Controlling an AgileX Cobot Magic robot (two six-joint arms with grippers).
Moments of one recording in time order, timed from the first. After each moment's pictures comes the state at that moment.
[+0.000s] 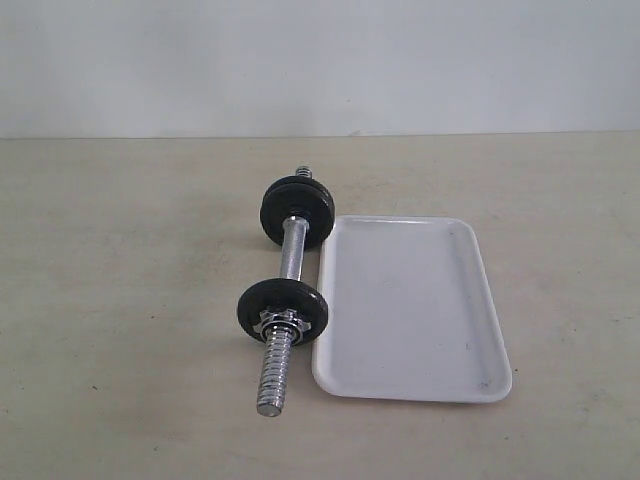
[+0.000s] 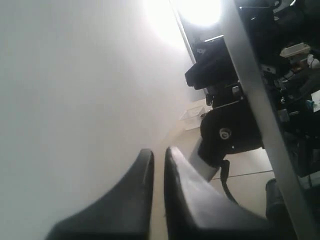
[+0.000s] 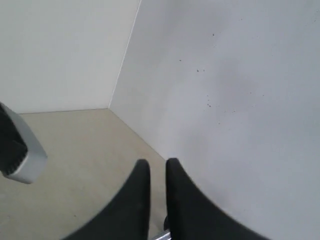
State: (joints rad) left arm -0.28 0.32 -1.03 -1.18 1.03 1.13; right arm -0.03 0.36 -1.29 0.91 1.23 -0.80
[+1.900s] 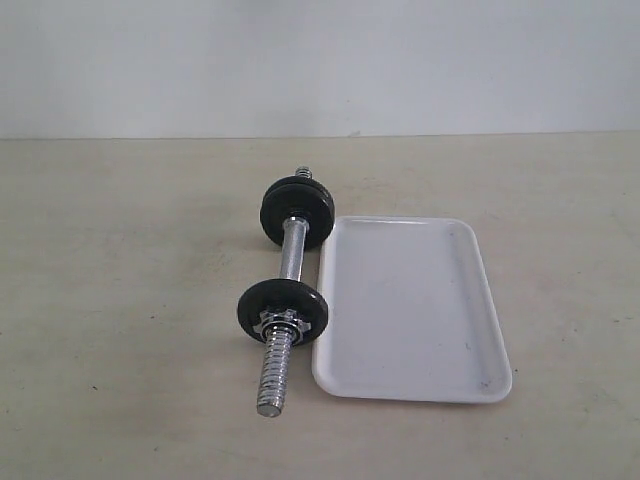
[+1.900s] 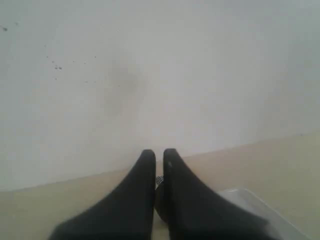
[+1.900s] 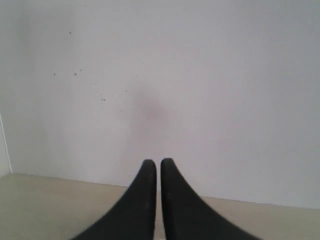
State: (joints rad) left arm -0.28 0.00 -0.24 -0.56 0.25 0.47; right arm 0.15 0.01 -0.49 0.53 0.44 -0.38
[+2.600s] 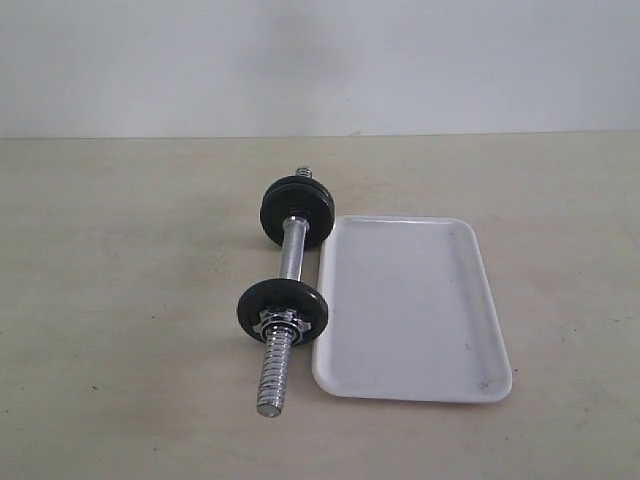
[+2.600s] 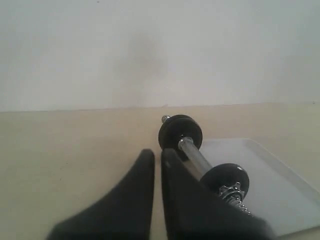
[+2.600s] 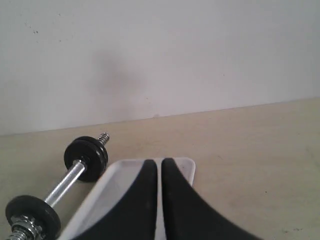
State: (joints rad) left arm -0.28 0.00 0.00 -0.63 0.16 0.46; right arm 0.16 0.00 -0.02 0.62 0.16 -0.41
